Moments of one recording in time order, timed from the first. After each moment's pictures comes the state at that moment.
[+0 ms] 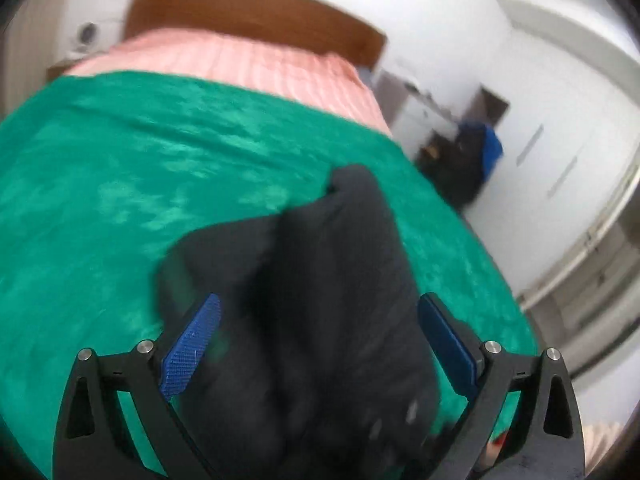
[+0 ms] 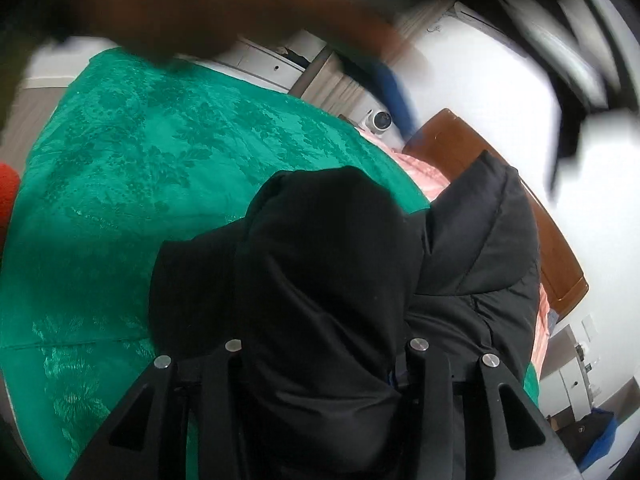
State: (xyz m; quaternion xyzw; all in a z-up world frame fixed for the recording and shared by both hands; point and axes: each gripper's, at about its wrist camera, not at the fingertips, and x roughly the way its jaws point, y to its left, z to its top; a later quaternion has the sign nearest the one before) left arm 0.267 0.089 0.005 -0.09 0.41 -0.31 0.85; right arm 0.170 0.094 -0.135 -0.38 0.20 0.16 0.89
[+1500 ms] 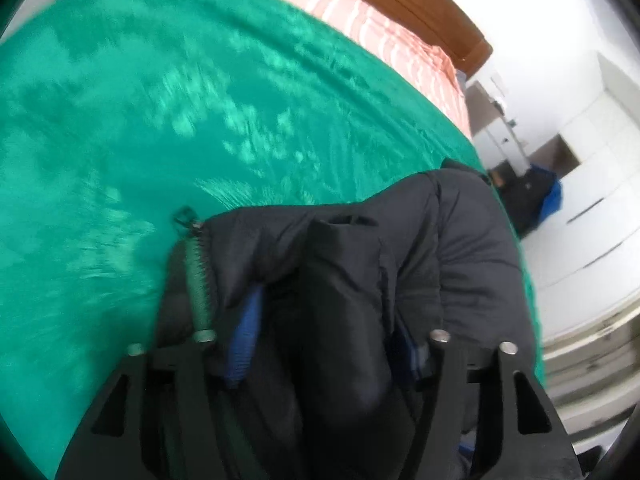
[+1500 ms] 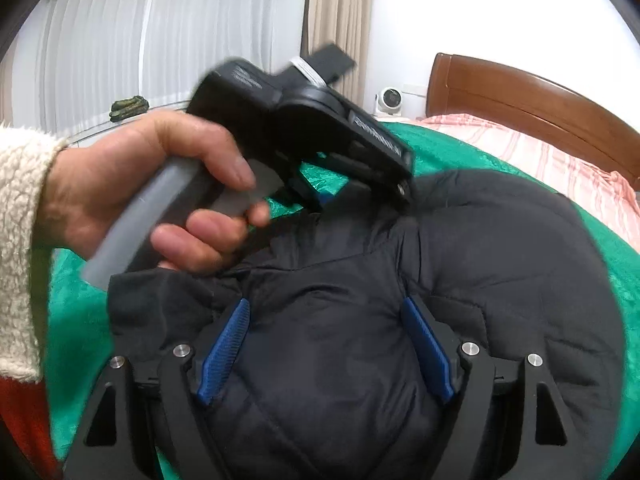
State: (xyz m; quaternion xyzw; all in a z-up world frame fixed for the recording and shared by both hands) left arm 0.323 0.158 -0.112 -0.19 0.47 -0.18 0.84; right arm 0.272 0.072 -0.130 -0.12 0.27 0.25 0.92
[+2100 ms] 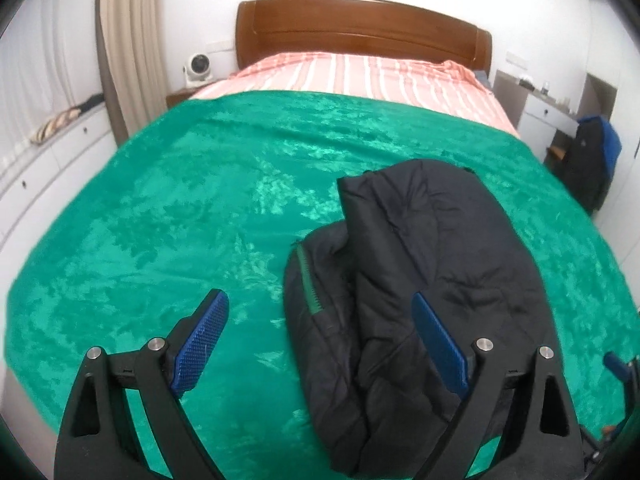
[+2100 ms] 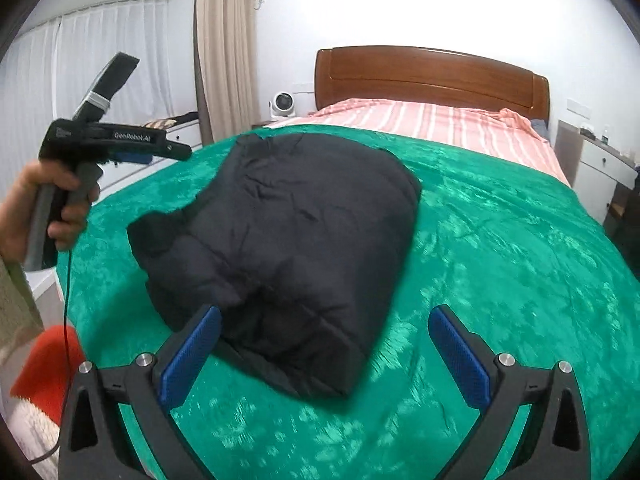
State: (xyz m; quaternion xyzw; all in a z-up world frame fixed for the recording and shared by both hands) left arm 0.185 0.145 -0.010 0.01 0.37 -0.05 0.93; right arm 0.146 -0.061 -0.092 -0.03 0.28 0.09 0.96
